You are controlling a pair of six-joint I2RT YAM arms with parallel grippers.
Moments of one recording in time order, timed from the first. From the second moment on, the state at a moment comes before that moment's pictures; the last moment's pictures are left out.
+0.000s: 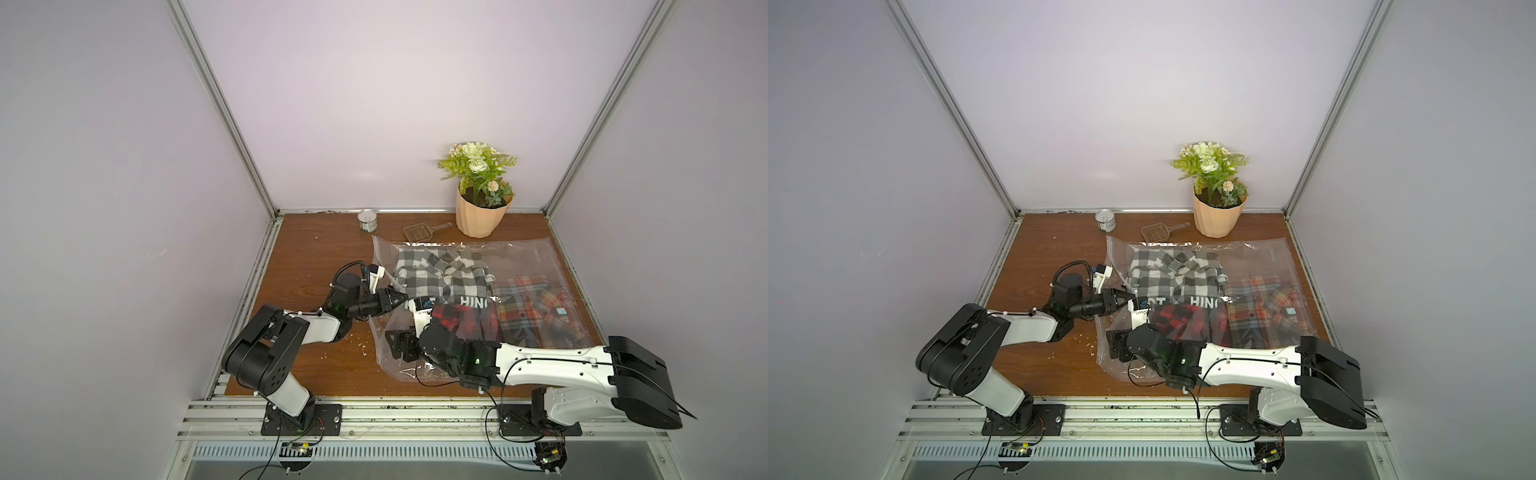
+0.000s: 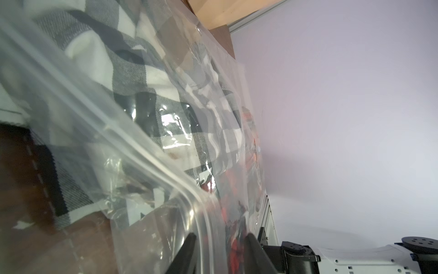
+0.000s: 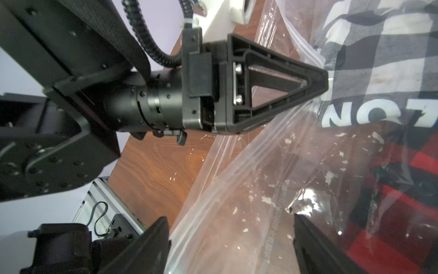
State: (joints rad) left arm -0.44 1.60 0.50 0.73 0.75 -0.92; right arm 1.31 1.35 0.77 0.07 0.47 0.84
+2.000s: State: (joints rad) left arm -0.49 1.60 0.54 0.84 0.73 -1.00; right arm 1.28 1.58 0.97 -0.19 0.52 1.01
